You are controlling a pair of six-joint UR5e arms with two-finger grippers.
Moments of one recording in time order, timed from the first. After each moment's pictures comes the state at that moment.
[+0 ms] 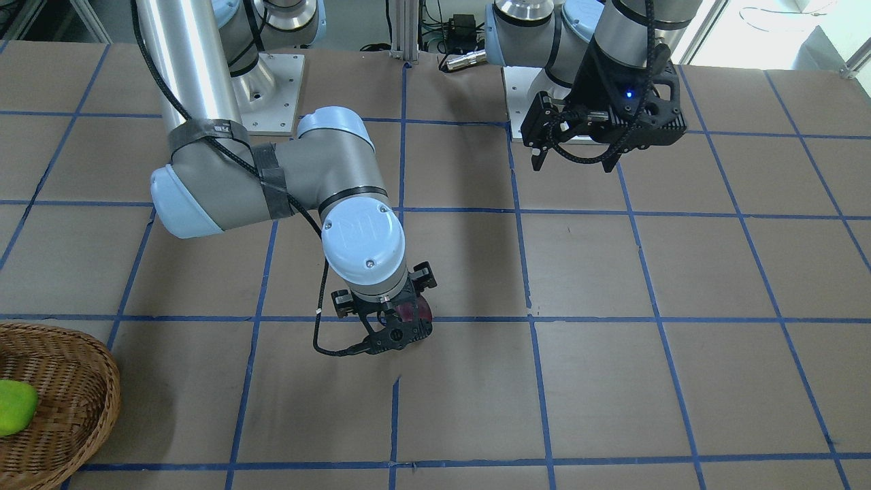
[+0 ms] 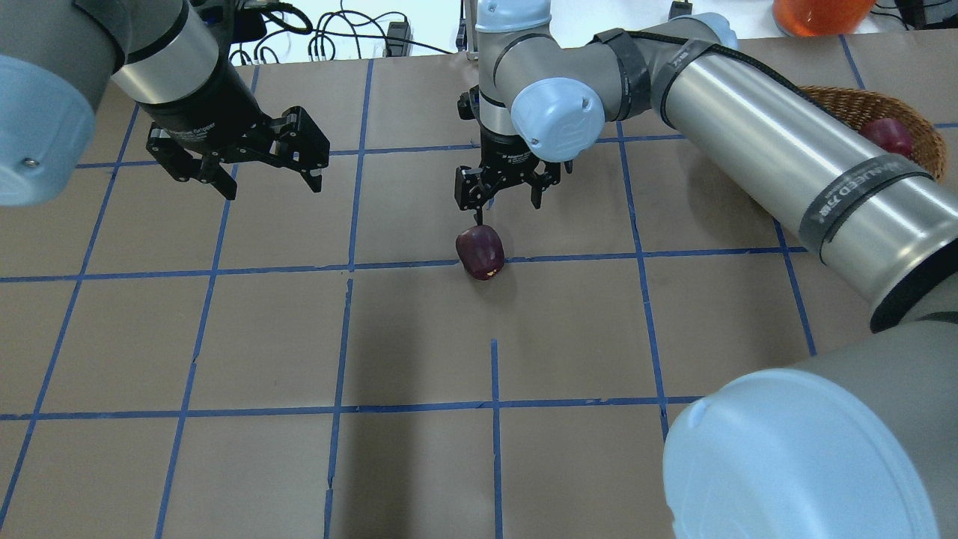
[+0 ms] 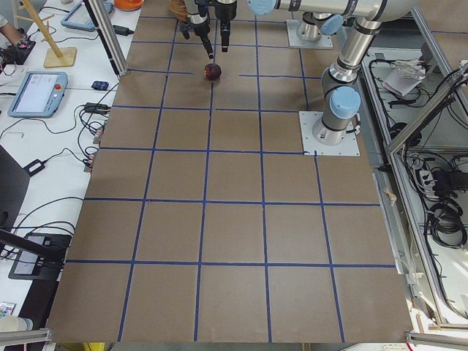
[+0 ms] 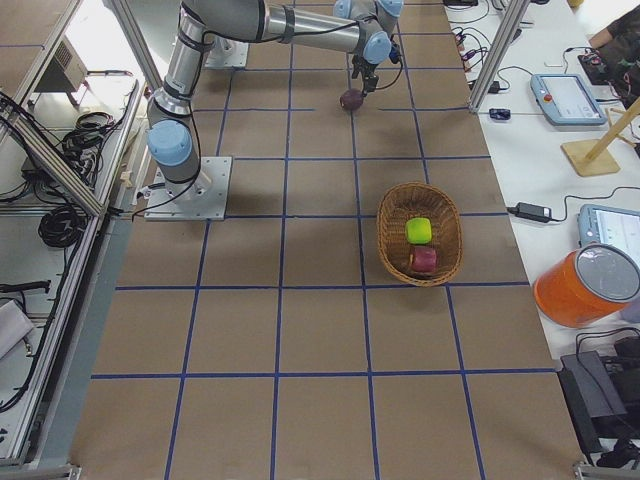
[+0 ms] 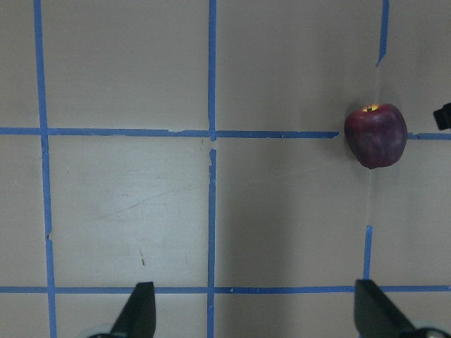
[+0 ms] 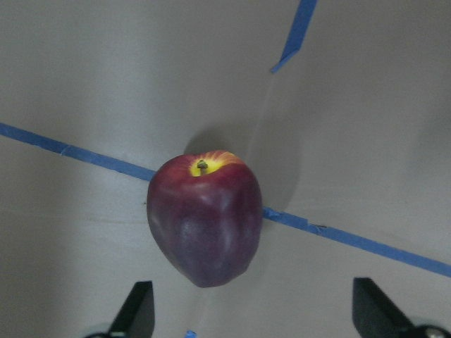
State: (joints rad) left arm -1.60 -1.54 -1.56 -1.58 1.53 -0.07; right arm 1.90 -1.00 1.35 -1.74 -1.45 0.01
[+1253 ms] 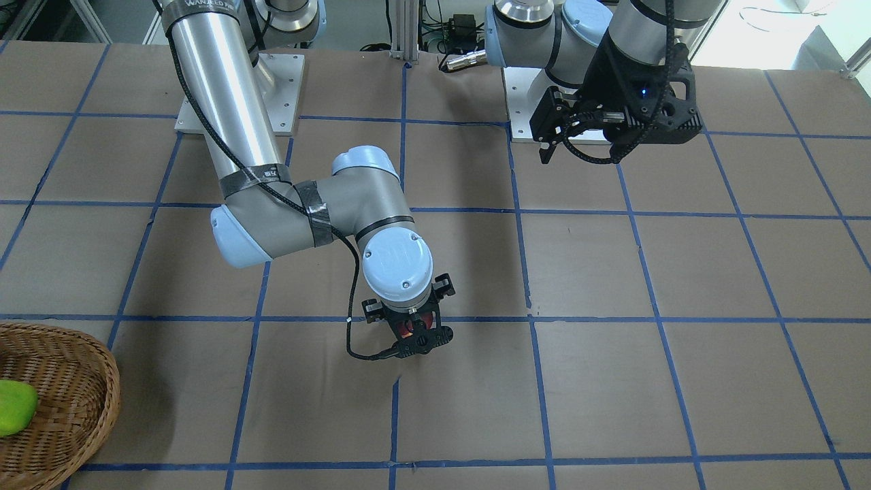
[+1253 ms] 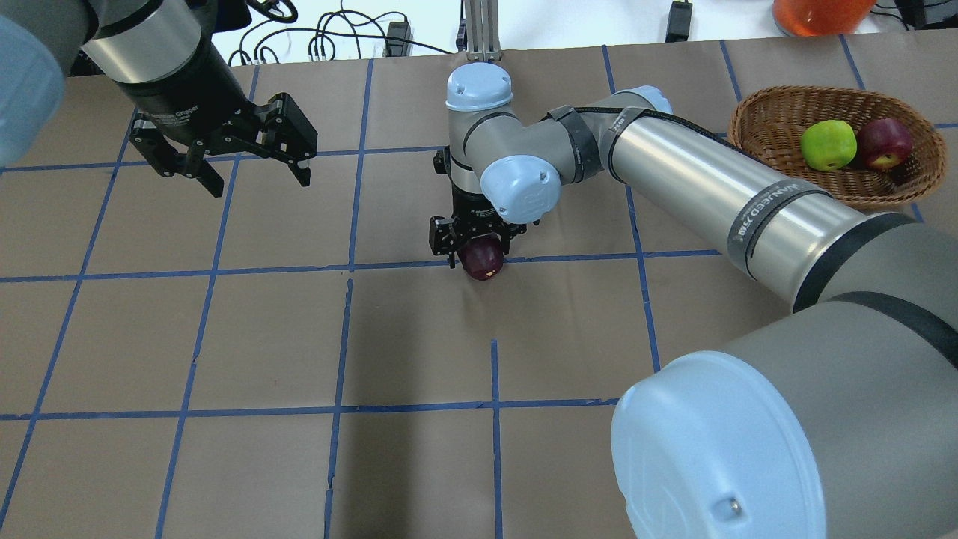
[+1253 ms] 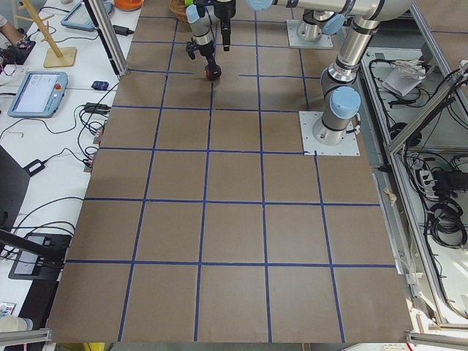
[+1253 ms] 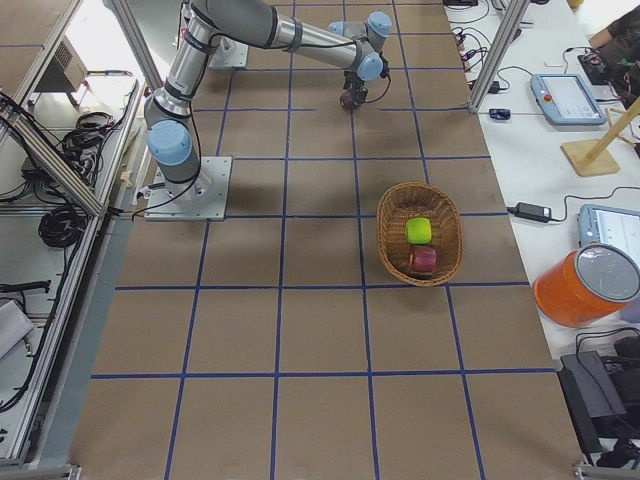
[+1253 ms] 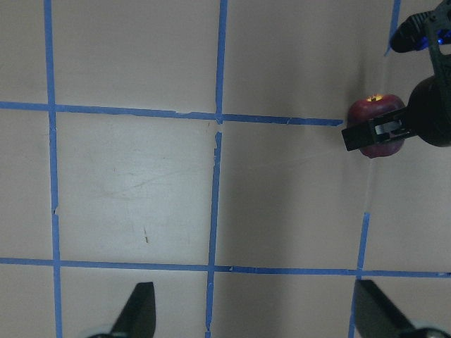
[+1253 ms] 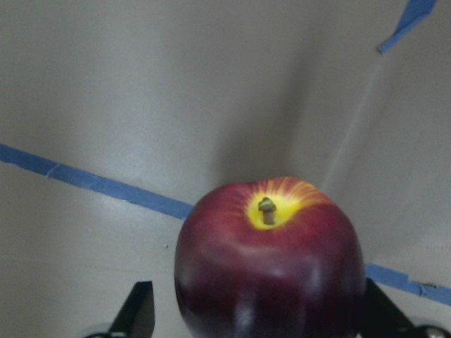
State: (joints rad) left arm -1.59 -1.56 -1.52 -1.64 1.53 -0.07; right arm 1.94 -0.92 1.43 -1.91 -1.43 0.05
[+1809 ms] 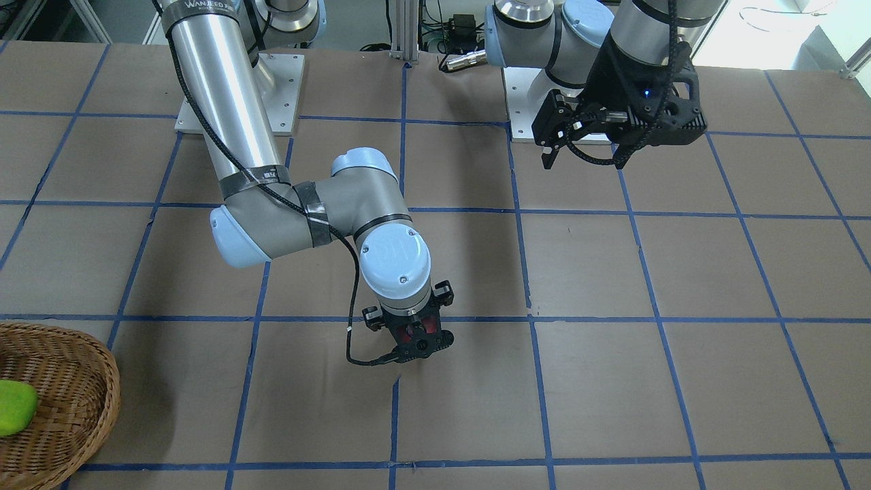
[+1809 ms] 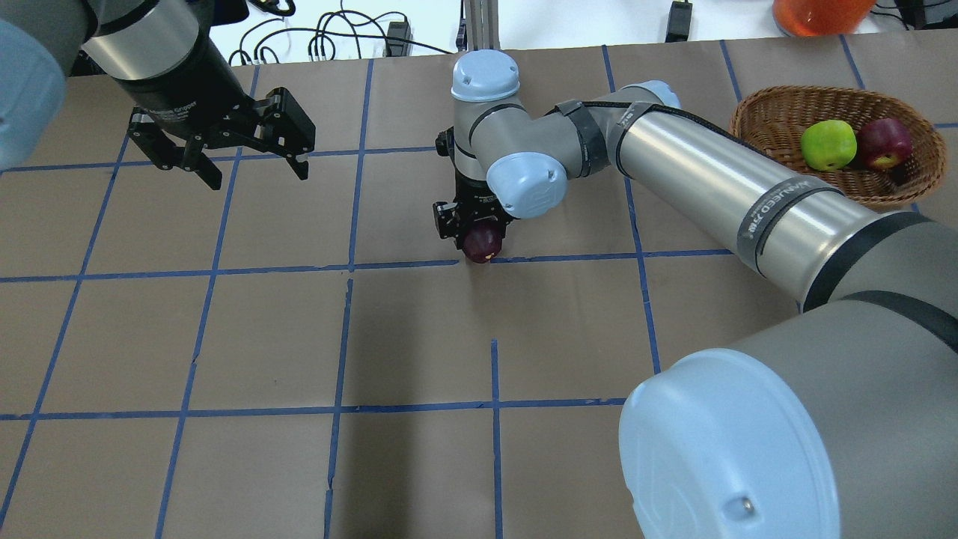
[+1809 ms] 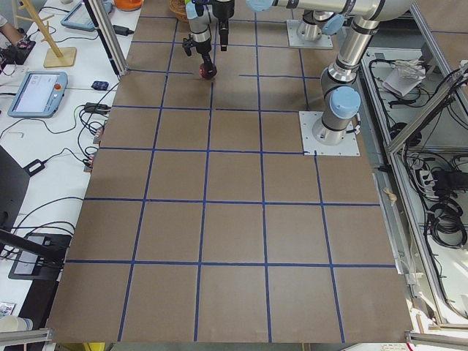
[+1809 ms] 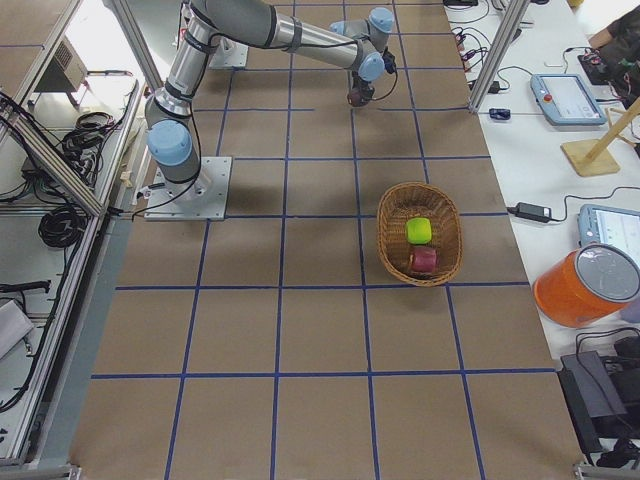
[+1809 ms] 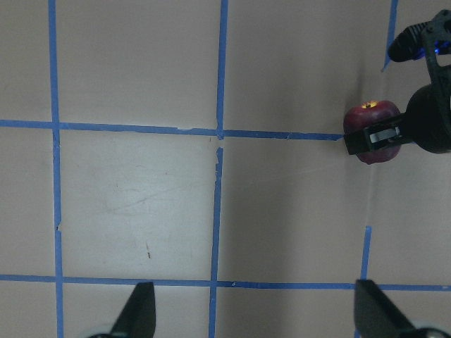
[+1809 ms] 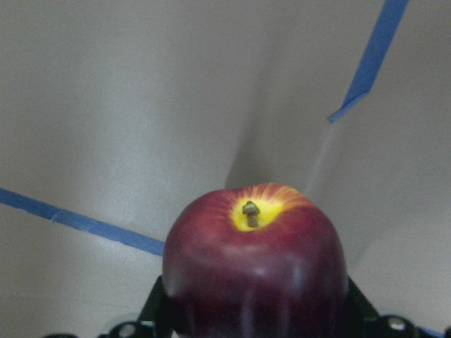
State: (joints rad) left arm -1.58 -1.56 -1.52 -1.62 1.54 -0.07; right arm 1.91 -0.95 1.41 -1.97 -1.46 0.04
